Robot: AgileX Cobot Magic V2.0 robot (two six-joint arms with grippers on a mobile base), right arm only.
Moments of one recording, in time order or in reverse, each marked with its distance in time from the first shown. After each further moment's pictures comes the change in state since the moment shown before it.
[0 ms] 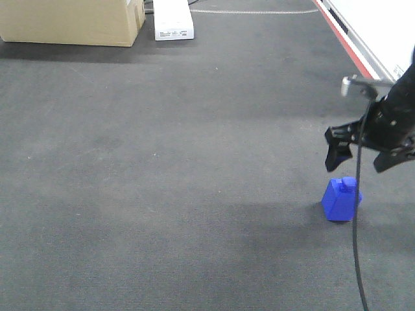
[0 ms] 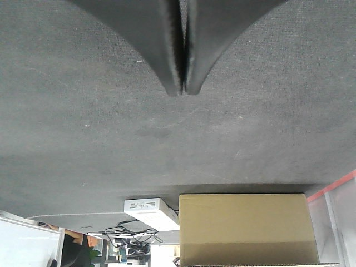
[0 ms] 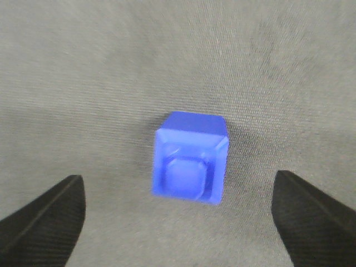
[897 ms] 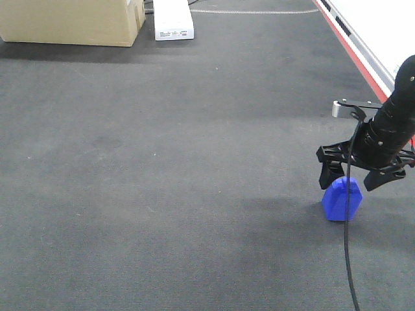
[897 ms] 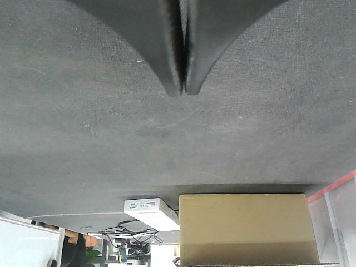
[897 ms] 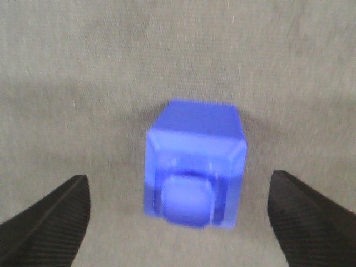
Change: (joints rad) arm 0.008 0.029 0.087 0.020 -0.077 0.000
